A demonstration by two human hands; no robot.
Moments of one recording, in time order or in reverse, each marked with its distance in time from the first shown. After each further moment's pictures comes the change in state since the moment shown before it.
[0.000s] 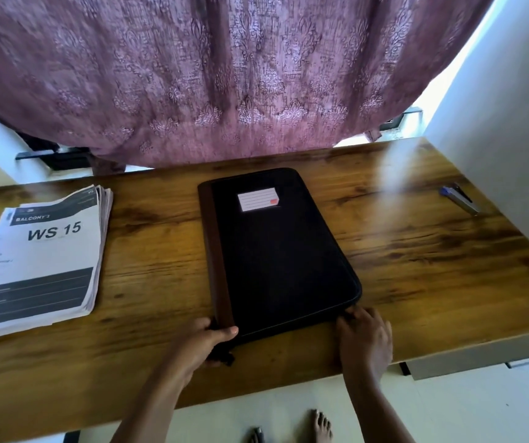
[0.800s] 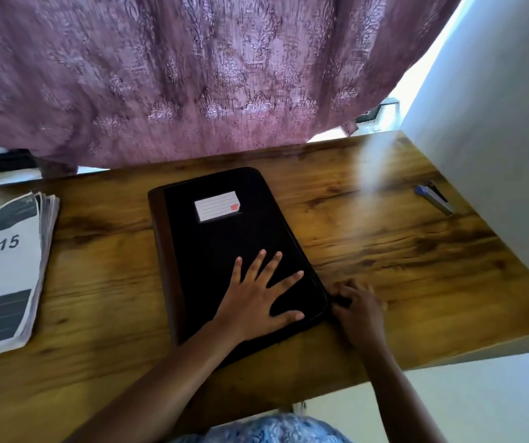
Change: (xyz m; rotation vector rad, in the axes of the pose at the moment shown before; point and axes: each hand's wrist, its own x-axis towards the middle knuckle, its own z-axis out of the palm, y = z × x) left_hand 0.087 0.069 0.117 1.310 0.019 0.997; right_hand 0.106 0.017 -0.019 -0.171 -0.318 -0.349
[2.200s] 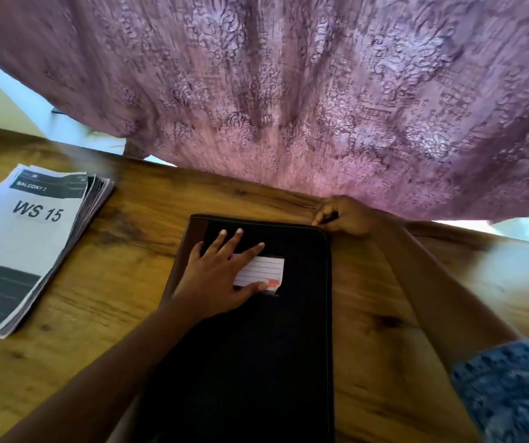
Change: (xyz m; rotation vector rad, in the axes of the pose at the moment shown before) left_hand 0.080 -0.152 -0.041 -0.086 0.016 -0.636; right_hand 0.396 -0.179 0.055 -0.048 -0.881 -0.804
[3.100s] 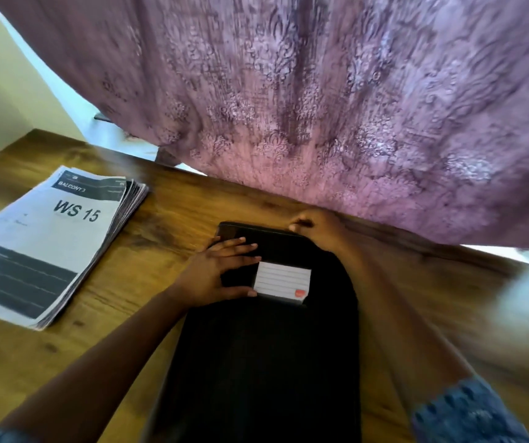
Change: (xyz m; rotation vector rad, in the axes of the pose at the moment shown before) left_hand -0.004 -0.074 0.006 -0.310 0.257 0.240; right_hand 0.055 -0.063 0.060 0.041 0.206 0.004
